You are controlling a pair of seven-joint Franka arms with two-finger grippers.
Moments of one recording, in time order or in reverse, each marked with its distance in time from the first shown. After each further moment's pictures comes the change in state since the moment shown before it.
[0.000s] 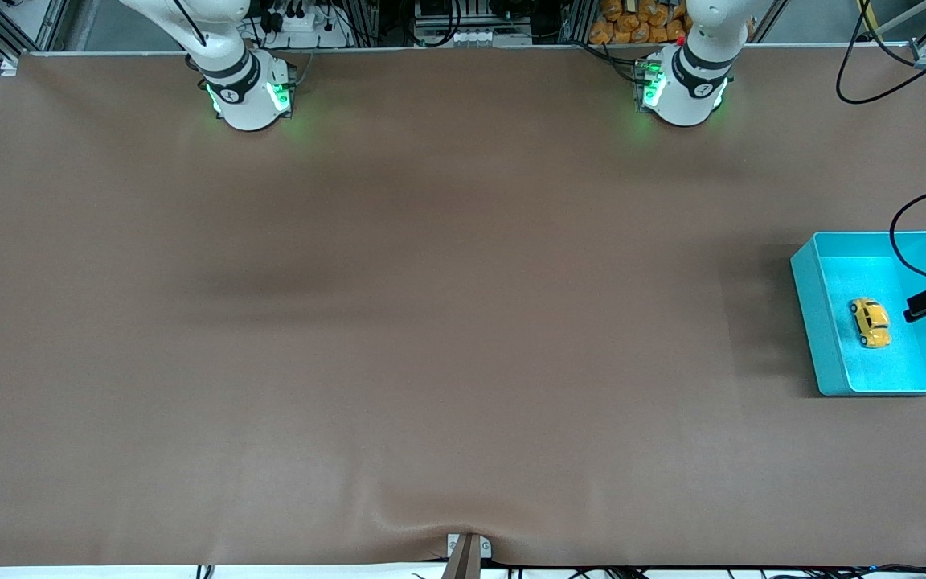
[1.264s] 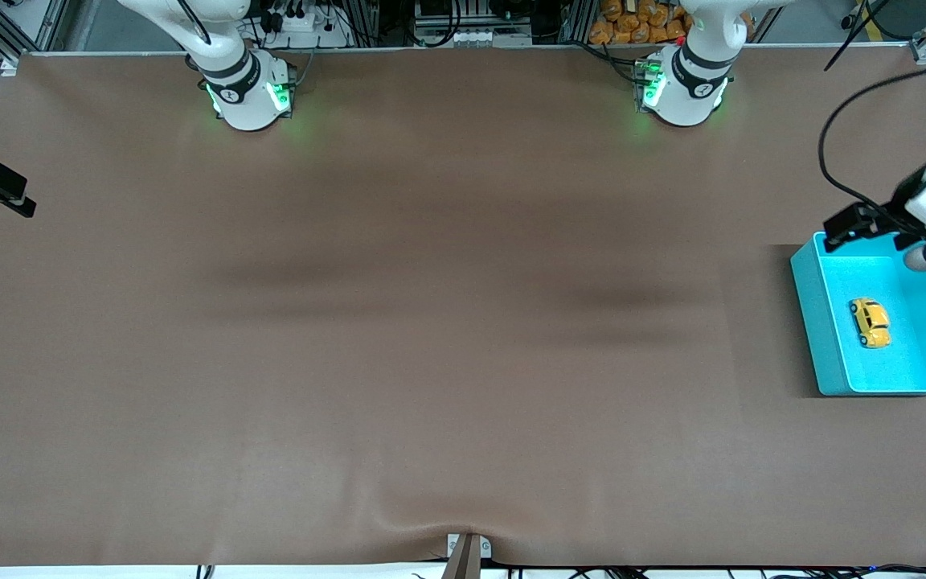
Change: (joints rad) left arm -0.511 -0.331 0.128 0.076 -0.058 -0.488 -0.341; right arm 0.040 -0.001 0.008 -0.014 0.005 -0.121 0.001
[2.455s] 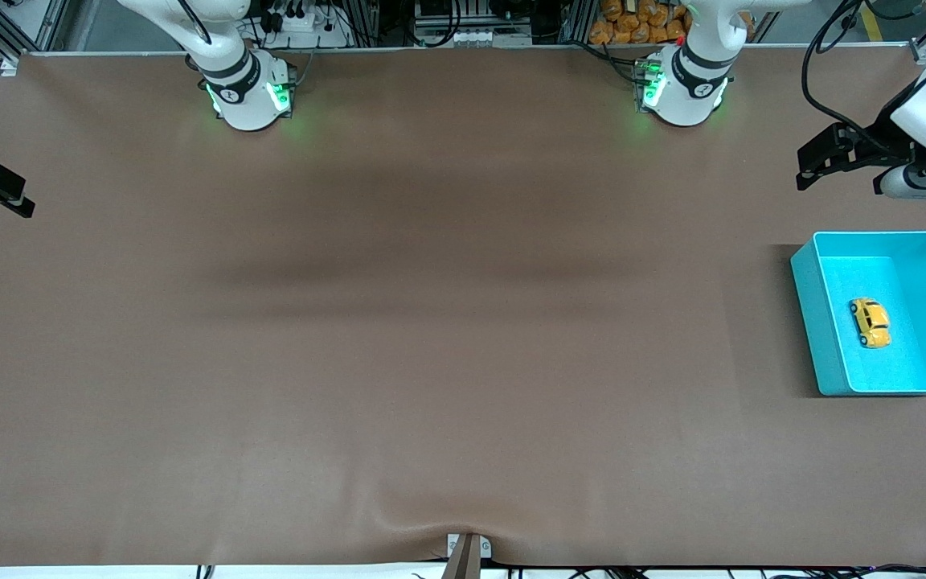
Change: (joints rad) left arm -0.110 -0.004 0.025 0.202 -0.058 -0.249 -0.012; right arm 0.000 0.000 -0.009 0.001 0.003 0.002 0.000
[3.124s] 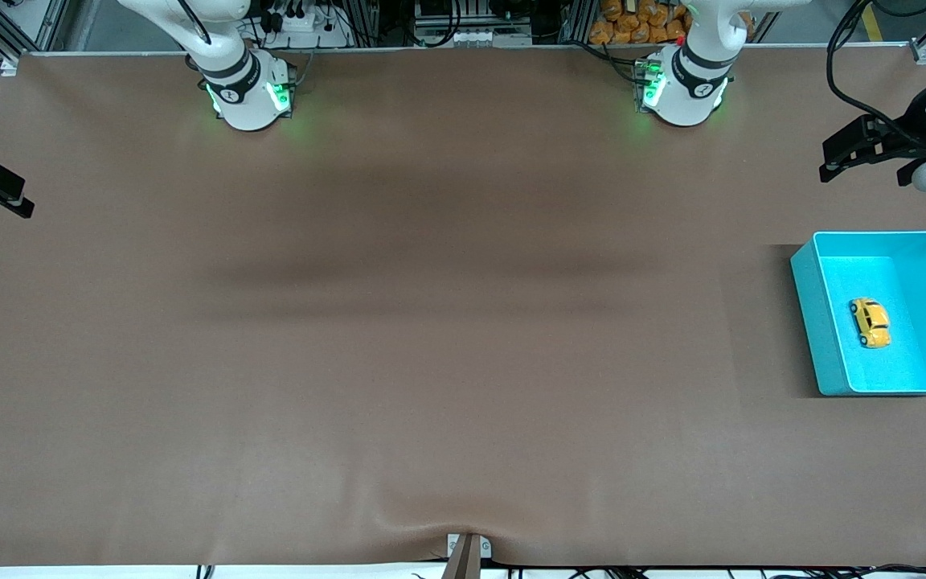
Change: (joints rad) left arm -0.004 0.000 0.050 0.020 0.000 -0.044 0.045; right arm 0.000 0.000 0.000 0.000 0.000 0.001 0.000
